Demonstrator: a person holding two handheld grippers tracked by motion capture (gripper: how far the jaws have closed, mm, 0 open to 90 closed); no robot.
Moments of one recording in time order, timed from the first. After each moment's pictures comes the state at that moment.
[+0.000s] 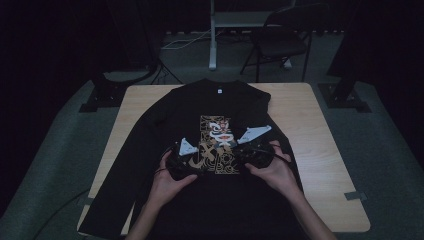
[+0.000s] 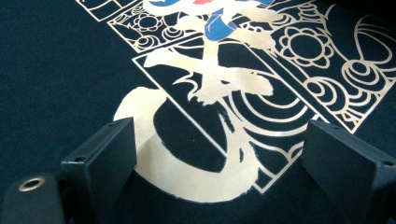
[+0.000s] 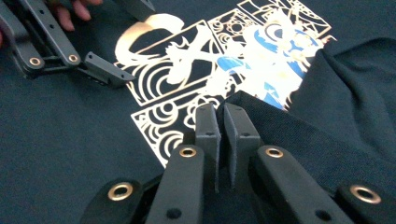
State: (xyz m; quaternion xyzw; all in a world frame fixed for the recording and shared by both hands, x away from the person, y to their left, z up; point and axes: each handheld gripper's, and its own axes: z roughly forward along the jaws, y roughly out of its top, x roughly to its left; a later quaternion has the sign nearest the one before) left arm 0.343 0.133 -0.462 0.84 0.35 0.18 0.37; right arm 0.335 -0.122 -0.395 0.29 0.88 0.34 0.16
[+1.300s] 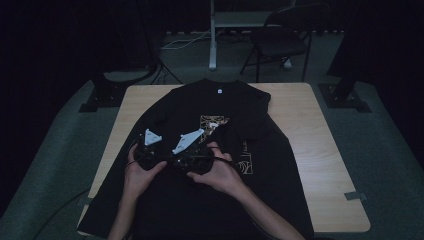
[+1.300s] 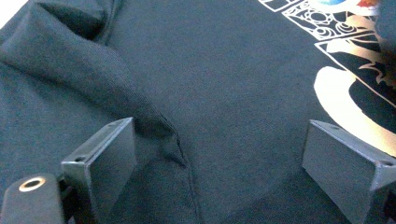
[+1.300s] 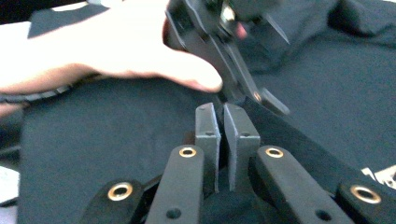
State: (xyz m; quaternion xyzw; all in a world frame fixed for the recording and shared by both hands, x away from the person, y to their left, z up) left arm 0.366 0.221 -0.456 0.79 0.44 0.25 0.36; right arm 0.317 0.026 -0.377 0.15 0.91 0.38 0.09
